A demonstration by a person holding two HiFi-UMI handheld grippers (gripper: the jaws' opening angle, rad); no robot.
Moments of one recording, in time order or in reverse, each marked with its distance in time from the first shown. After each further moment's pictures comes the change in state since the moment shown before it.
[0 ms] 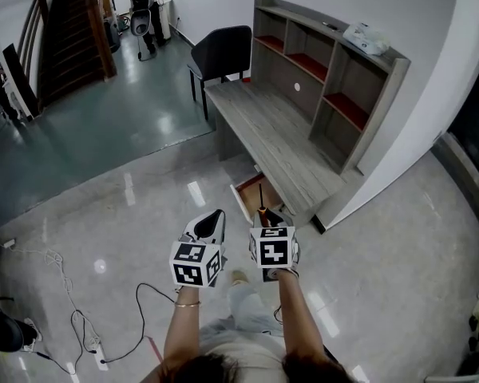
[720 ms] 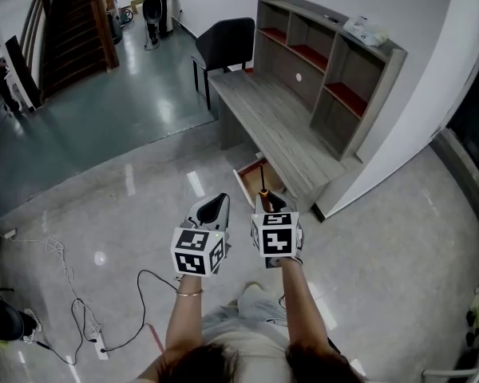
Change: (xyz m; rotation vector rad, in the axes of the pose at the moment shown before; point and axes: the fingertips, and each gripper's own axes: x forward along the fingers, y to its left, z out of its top) left arm -0.047 -0.020 0.018 0.024 -0.061 -0.018; right arm -0.049 0.027 0.014 -0.048 -0.079 0.000
